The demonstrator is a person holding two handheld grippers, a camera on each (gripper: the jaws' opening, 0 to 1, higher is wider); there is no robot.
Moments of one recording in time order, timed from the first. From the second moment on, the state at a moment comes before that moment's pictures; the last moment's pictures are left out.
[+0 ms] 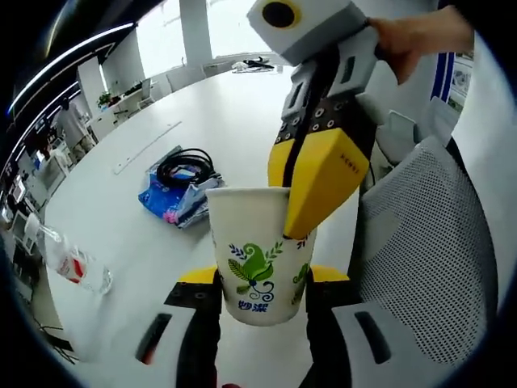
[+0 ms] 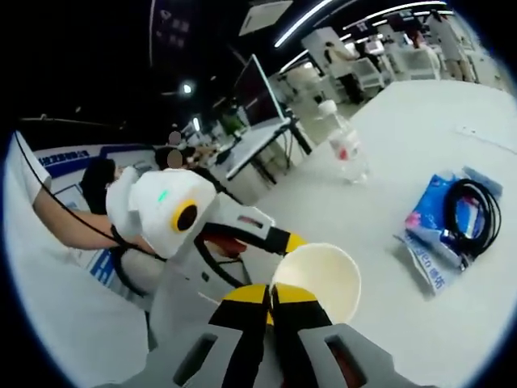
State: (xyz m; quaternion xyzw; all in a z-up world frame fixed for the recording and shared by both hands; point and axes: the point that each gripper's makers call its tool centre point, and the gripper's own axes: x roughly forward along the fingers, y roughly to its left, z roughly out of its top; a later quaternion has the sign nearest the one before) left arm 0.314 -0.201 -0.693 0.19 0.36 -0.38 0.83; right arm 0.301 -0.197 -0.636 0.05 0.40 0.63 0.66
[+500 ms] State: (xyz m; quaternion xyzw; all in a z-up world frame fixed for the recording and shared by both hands) left arm 0.338 -0.212 -0.698 0.21 0.36 -0.38 0.82; right arm 0.330 -0.215 -0.640 0.06 0.40 0.59 0.70
